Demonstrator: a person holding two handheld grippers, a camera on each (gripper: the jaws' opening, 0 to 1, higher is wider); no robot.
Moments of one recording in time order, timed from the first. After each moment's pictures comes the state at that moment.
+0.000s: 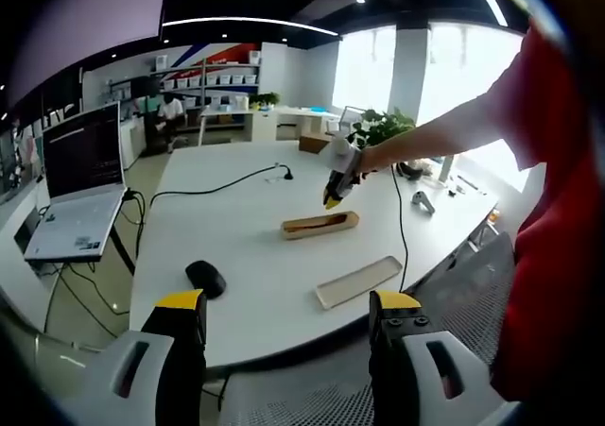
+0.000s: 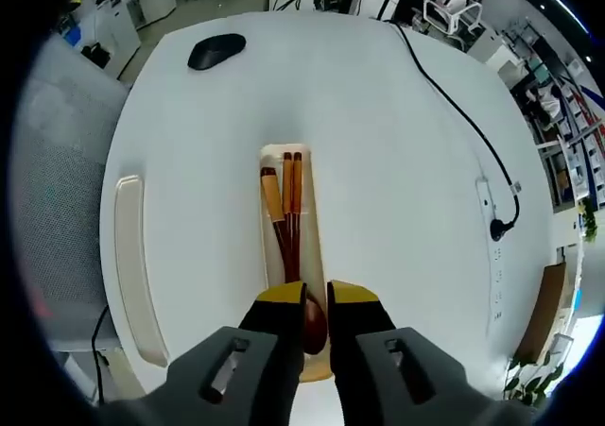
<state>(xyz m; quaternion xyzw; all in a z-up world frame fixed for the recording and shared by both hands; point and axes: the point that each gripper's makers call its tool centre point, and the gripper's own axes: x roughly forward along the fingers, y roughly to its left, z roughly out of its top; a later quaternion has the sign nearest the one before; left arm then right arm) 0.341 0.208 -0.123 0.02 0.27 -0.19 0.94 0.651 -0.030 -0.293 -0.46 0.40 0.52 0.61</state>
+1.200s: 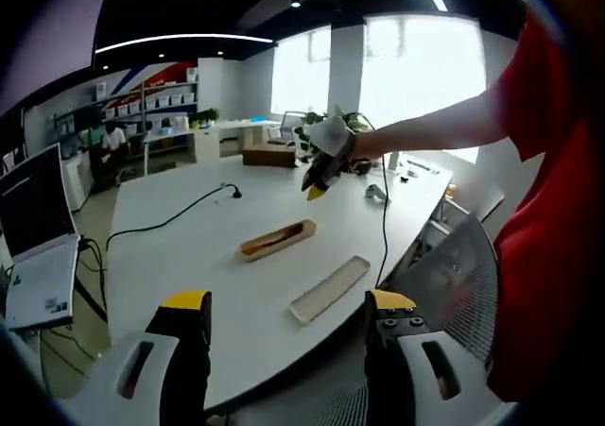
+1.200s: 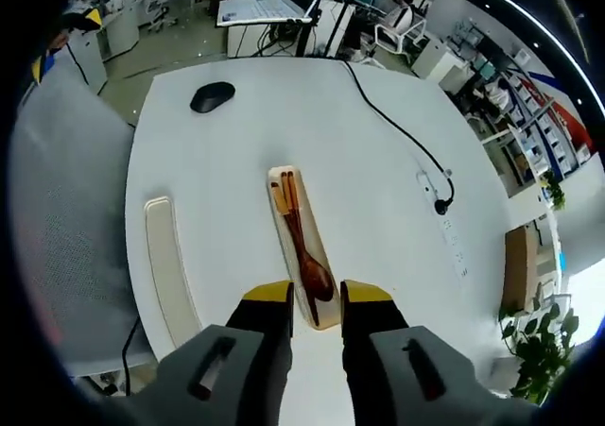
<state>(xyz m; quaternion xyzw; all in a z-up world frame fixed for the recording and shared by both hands) 0.359 0.174 -0.107 0.07 0.23 -0.33 0.91 0.592 -0.064 -0.201 -0.40 0.34 0.45 0.72</state>
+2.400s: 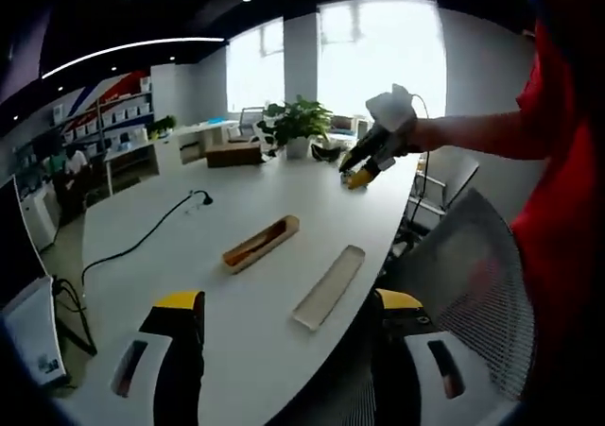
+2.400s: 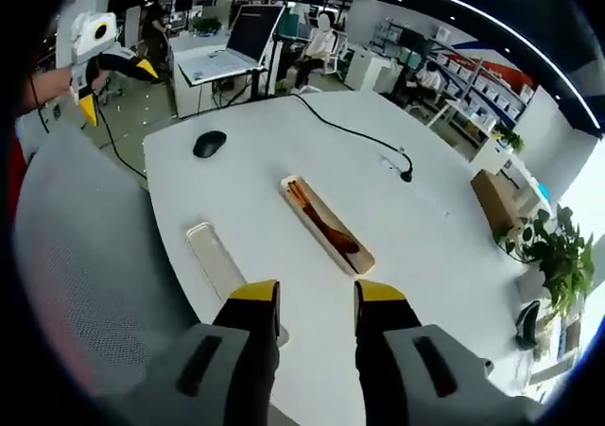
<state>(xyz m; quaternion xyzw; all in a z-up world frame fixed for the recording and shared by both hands) 0.400 0.157 -0.128 0.12 0.21 -0.42 0.87 0.472 -0.108 -0.162 -0.27 0.32 0.36 0.83</state>
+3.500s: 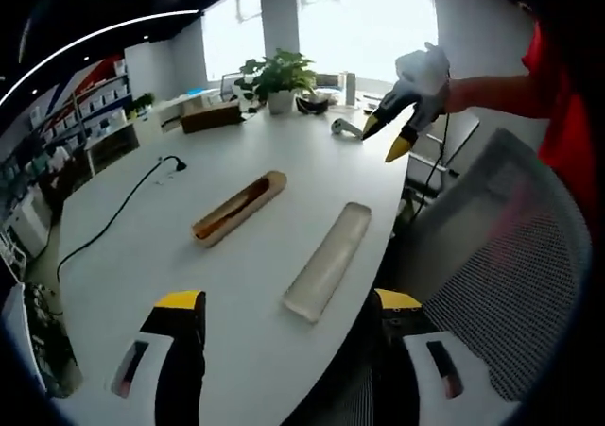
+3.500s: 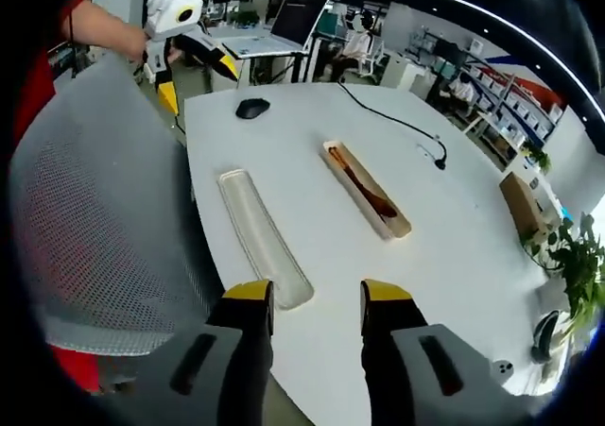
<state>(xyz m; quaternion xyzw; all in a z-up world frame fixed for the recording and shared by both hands) 0.418 0.101 -0.244 0.18 0.32 -0.43 0.83 0.430 -0.148 -0.246 -0.32 0.31 0.45 0.77</state>
